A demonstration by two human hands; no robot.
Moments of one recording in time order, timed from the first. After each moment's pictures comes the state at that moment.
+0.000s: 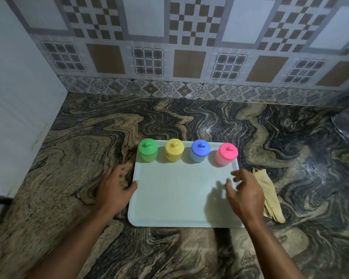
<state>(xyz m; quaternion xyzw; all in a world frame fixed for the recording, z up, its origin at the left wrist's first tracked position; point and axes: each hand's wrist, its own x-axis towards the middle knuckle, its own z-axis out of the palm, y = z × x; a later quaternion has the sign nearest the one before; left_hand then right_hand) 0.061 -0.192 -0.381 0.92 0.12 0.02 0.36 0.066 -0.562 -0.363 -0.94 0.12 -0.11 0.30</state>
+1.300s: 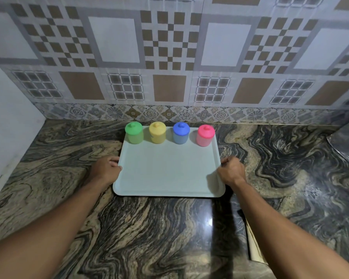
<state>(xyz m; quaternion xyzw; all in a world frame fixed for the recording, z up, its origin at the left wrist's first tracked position) 0.249 -0.207 -0.388 0.90 0.24 -0.05 0.36 0.260 -0.602 -0.367 -0.90 0.25 0.09 0.35</state>
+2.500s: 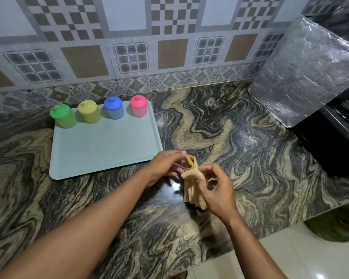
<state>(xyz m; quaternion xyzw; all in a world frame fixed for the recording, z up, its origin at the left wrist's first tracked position) 0.153 -0.533 -0.341 0.69 -0.01 -0.39 0.60 0.019 -0.697 -0.343 -0.85 0.13 -0.09 0.49</state>
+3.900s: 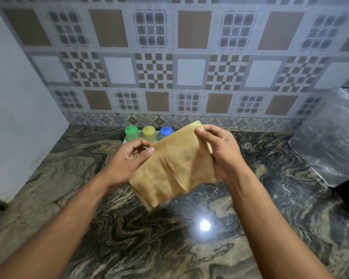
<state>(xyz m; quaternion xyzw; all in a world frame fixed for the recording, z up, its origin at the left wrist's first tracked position) 0.061 -0.380 -0.169 0.78 -0.08 0.01 0.62 0.096 -0.628 -0.142 -0.59 -0.02 0.06 0.81</state>
